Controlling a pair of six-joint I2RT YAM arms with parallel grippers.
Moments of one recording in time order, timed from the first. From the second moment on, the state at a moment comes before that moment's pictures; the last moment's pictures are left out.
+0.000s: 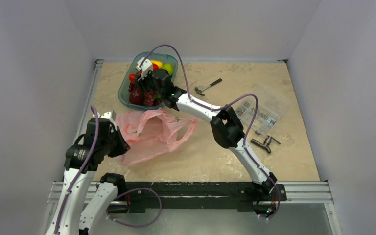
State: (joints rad) left arm -0.17 0.64 0.89 -1.17 0.07 -0.49; right arm 0.85 2.44 2.15 0.20 -0.01 -0.05
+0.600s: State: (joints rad) left arm -0.17 0.64 0.89 -1.17 0.07 -0.49; right arm 0.84 2.53 2.28 0.14 0.02 -0.11
